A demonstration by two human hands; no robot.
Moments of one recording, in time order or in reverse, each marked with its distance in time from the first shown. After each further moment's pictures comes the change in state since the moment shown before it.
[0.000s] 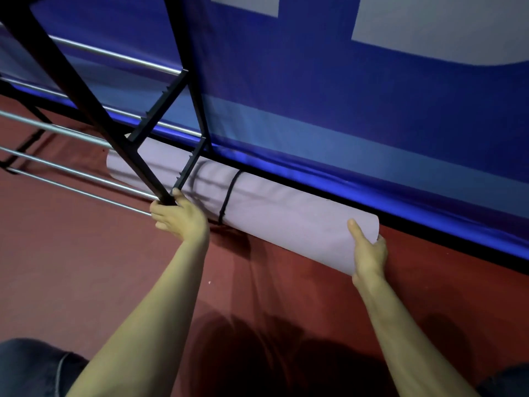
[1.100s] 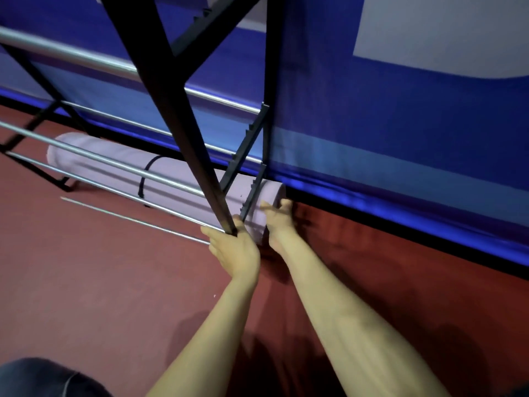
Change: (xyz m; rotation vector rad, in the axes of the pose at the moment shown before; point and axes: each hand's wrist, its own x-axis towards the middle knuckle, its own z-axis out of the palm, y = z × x) left_hand -0.083 -0.019 0.006 0.082 -0.242 0.015; right_hand -0.073 -0.035 0.156 0.119 -0.577 0.137
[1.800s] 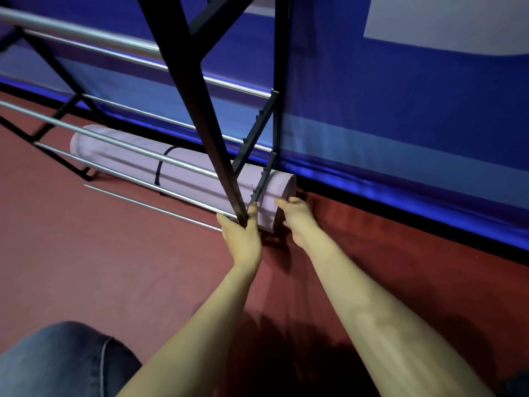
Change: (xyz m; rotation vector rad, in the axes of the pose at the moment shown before) left_hand -0.001 -0.002 -0.016 -0.100 -0.200 0.034; right_hand -0.021 -0.012 -0.028 -0.236 -0.062 0.074
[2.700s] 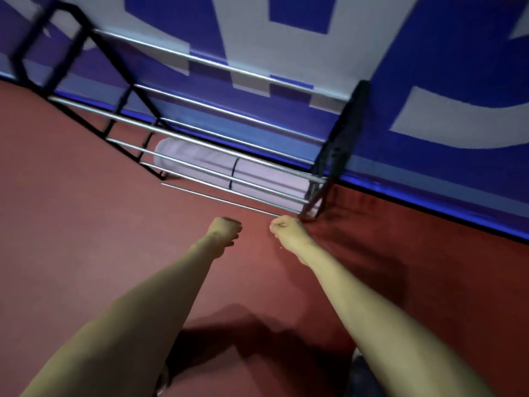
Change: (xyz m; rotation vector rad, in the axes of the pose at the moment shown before) left_hand 0.036 0.198 -0.239 0.426 -0.548 -0.478; right_hand -0.214 -0.093 0.125 -0.611 -0.124 0.024
